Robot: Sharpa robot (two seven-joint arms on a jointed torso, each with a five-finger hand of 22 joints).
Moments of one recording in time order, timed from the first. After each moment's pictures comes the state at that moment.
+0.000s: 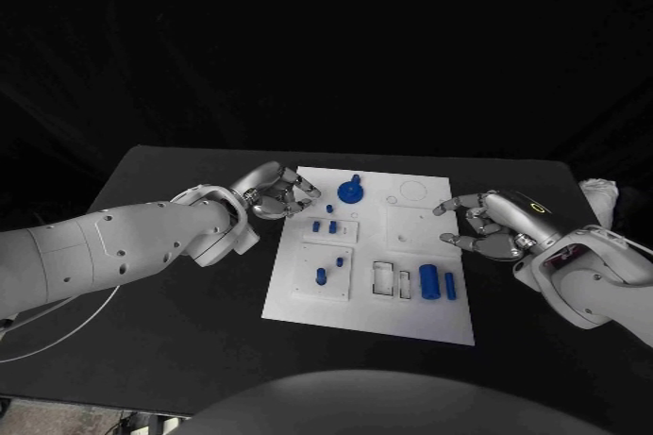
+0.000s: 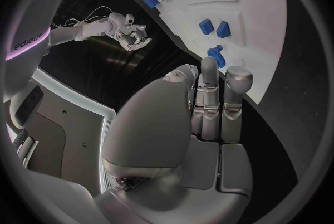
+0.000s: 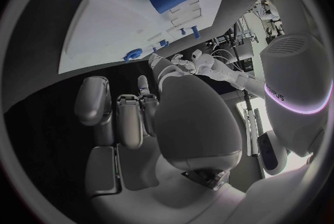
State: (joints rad) left arm 1.18 -0.79 -0.23 1.35 -0.79 -0.39 0.35; left_hand 1.61 -0.10 0.32 0.29 0.47 1.03 0.11 0.08 0.12 0.82 0.08 0.40 0.07 1.15 -0.01 0.86 0.54 0.10 1.27 0.09 0.92 1.31; right arm 1.14 -1.09 -0.23 1.66 -1.39 -0.63 0.18; right_hand 1.42 -0.15 0.21 0.21 0.24 0.83 0.06 0.27 0.28 1.43 -0.01 1.52 1.31 1.45 -0.06 1.48 1.30 0.09 1.35 0.05 1.14 1.31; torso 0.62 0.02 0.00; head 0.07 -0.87
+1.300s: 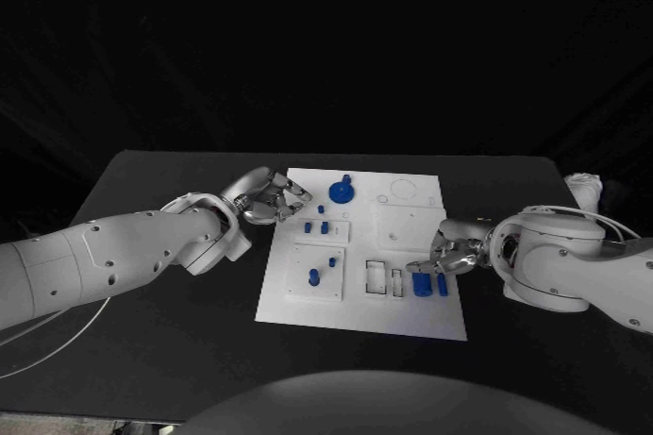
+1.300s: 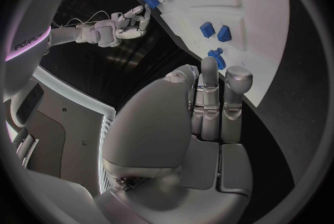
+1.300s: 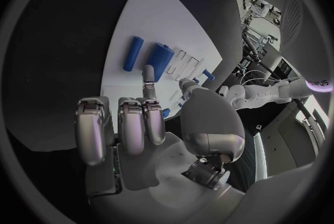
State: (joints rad) left arm 1.16 -0.78 -0.23 1.34 -0.77 -0.39 0.36; left_hand 1.61 -0.10 0.32 0.29 0.47 1.03 0.11 0.08 0.12 0.82 0.08 0.41 0.07 1.15 -0.01 0.86 0.54 0.10 1.27 0.09 0.92 1.31; right arm 1.25 -1.01 -0.23 1.82 -1.31 0.05 -0.55; right_hand 0.83 -0.09 0.15 0.29 0.28 1.11 0.04 0.35 0.38 1.47 -0.02 1.57 1.31 1.46 -0.09 1.57 1.31 0.02 1.46 0.02 1.53 1.31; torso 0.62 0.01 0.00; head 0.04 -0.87
